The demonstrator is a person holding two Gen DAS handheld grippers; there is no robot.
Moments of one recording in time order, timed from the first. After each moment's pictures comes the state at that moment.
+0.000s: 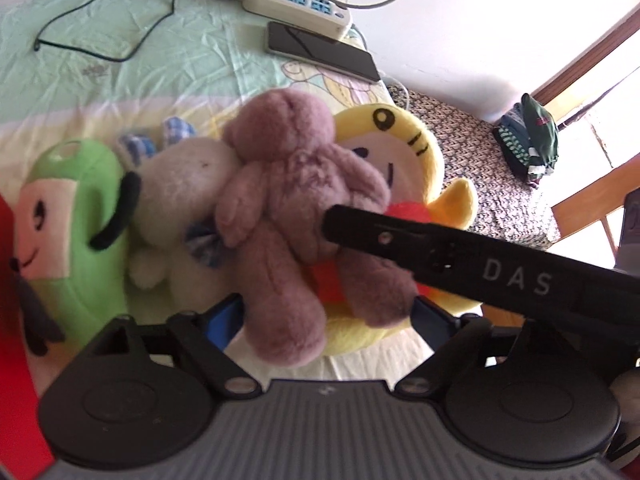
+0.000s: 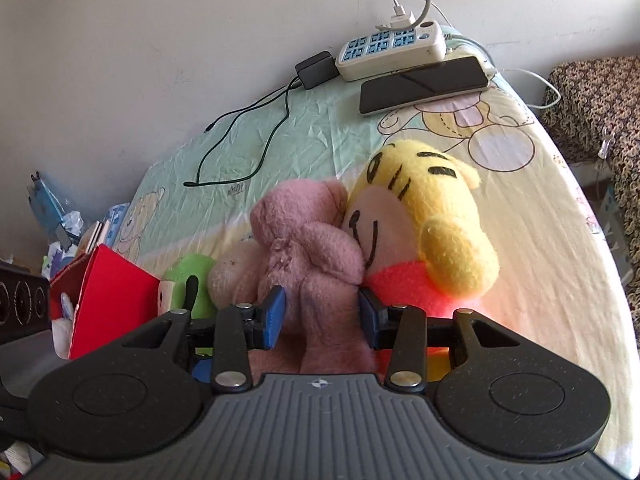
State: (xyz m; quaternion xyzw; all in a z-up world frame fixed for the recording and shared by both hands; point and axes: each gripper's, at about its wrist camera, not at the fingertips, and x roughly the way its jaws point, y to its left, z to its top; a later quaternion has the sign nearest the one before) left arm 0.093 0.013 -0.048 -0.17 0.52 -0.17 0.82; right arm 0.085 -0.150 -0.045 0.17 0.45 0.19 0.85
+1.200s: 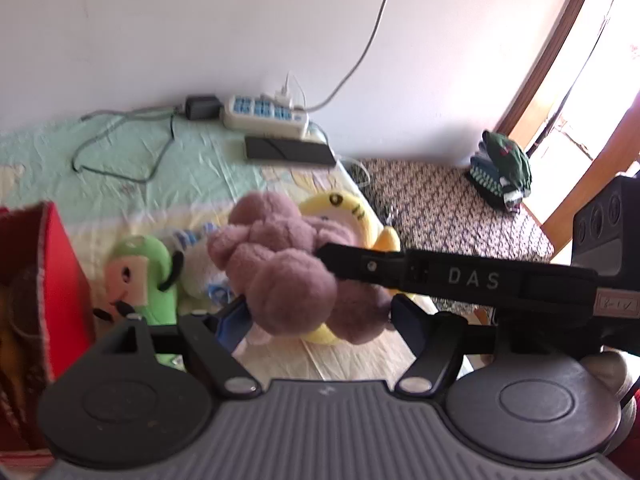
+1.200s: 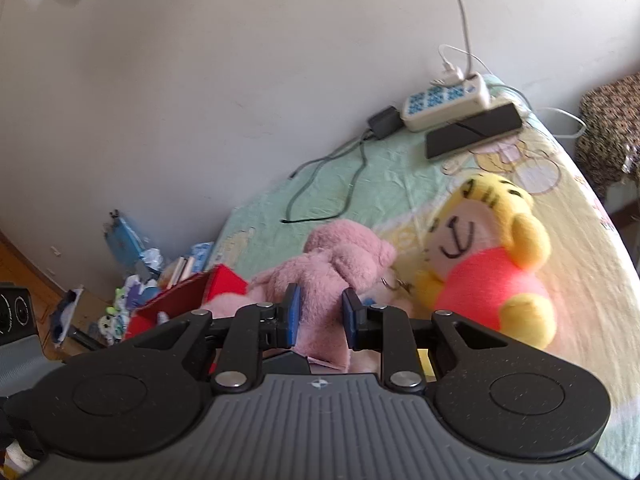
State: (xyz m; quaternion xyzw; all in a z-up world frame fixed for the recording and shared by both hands) left arm 0.001 0.016 0.055 -0.10 0.39 -0.16 0.90; right arm 0.015 -0.161 0.011 0.24 0.36 0.27 0.86
